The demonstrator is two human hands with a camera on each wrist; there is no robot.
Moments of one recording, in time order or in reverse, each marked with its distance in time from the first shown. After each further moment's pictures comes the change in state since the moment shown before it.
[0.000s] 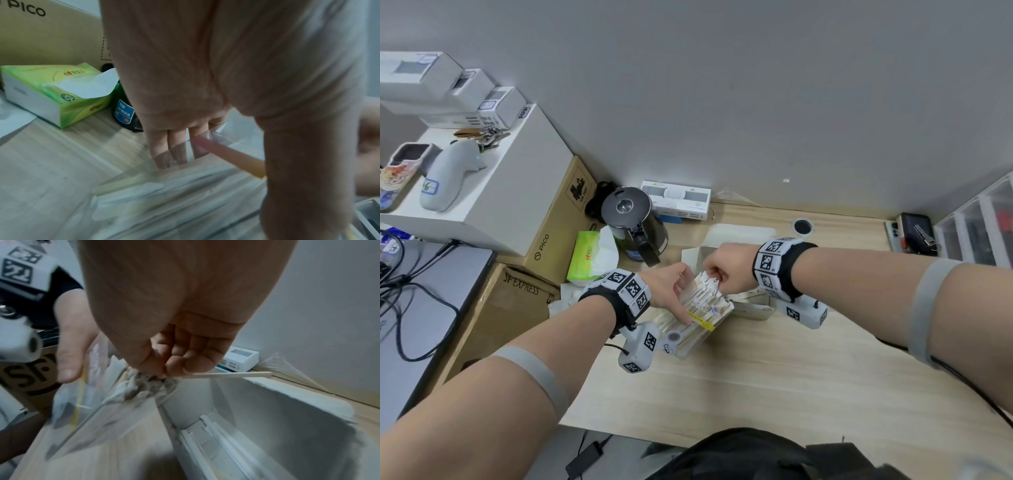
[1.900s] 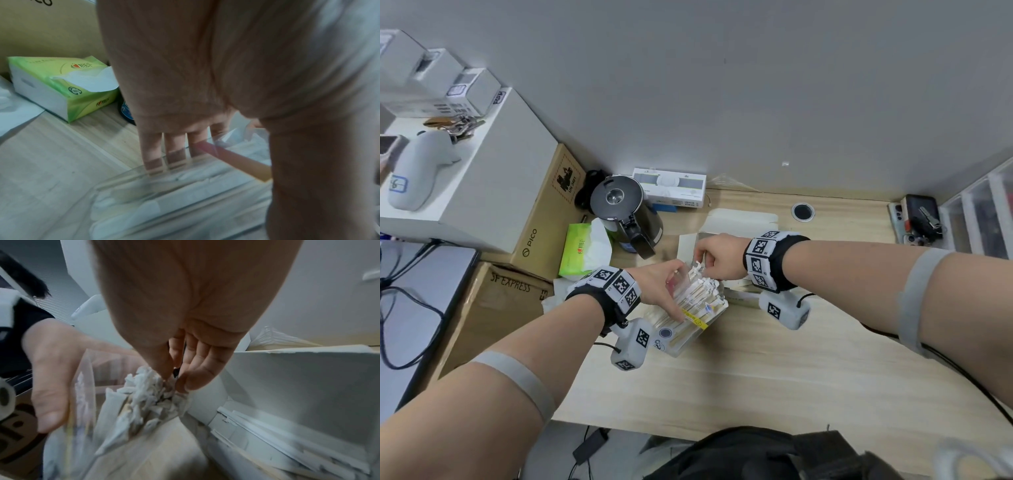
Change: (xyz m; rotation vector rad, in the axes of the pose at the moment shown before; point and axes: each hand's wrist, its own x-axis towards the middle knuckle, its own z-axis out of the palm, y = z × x) left_hand 0.000 -0.006 -0.003 -0.062 -0.100 -0.039; right_hand 0.026 0.012 0.018 0.293 0.045 0.121
